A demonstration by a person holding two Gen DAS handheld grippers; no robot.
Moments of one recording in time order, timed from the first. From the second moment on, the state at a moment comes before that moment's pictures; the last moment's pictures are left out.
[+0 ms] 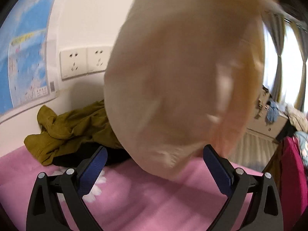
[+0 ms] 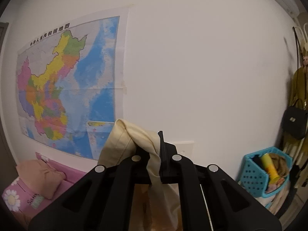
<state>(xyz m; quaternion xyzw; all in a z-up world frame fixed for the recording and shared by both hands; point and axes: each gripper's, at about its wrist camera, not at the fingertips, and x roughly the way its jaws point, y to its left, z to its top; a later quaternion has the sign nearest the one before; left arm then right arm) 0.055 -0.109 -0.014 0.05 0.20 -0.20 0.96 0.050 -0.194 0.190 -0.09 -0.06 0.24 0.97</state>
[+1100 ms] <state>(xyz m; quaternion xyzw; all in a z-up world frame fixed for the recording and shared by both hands) -0.191 0.088 0.304 0.04 -0.05 0.02 1.00 -0.135 -0.293 0.187 -0.06 -0.12 0.42 0.90</state>
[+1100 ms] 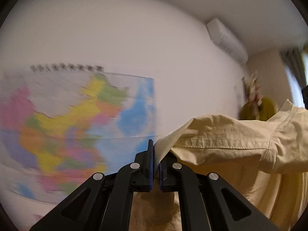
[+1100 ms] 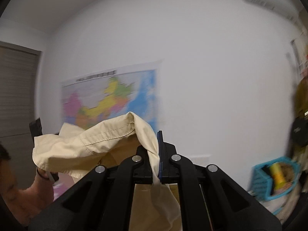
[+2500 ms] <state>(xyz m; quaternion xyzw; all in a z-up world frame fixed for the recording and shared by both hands) 0.018 0.275 0.029 -0.02 0.41 -0.07 0.91 0.198 0.098 -0.097 -0.18 0.38 0.47 0.77</state>
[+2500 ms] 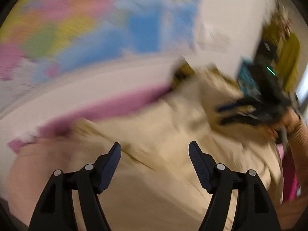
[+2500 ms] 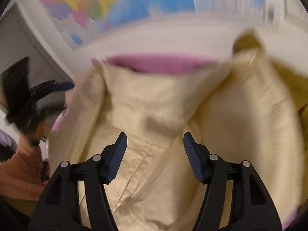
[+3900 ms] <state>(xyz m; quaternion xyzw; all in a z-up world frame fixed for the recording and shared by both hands) -0.083 0.210 -0.028 0.03 0.46 -0.08 0.88 0.128 -0.139 -0.146 -0.09 0.31 0.41 0.86</state>
